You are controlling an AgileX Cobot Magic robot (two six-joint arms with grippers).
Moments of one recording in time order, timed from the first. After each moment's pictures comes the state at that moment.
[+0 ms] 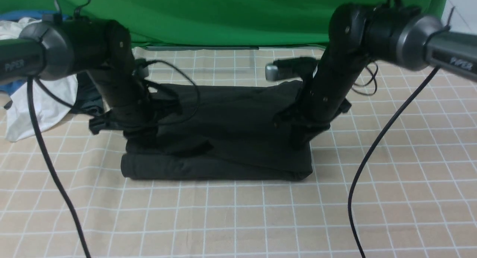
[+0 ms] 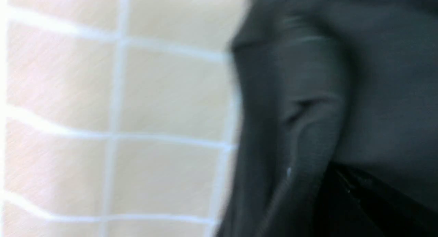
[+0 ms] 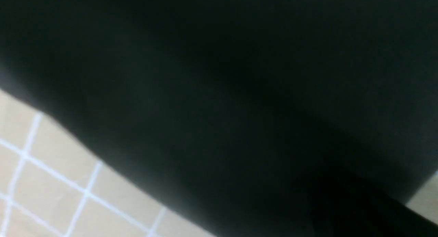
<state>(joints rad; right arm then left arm) 0.41 2.14 -1.70 0.28 1.07 -0.11 -0.15 1.96 -1.39 -0.01 0.93 -0.38</state>
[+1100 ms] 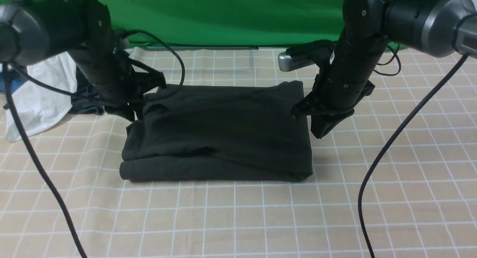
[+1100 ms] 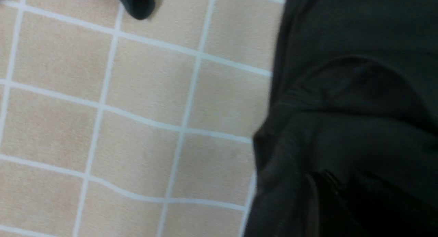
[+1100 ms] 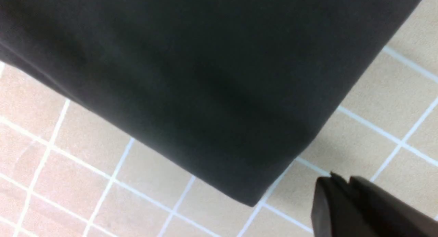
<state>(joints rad) 0.41 2.03 -1.70 0.14 1.16 -0.08 -0.12 1.94 -1.47 0.08 0.89 -0.41</state>
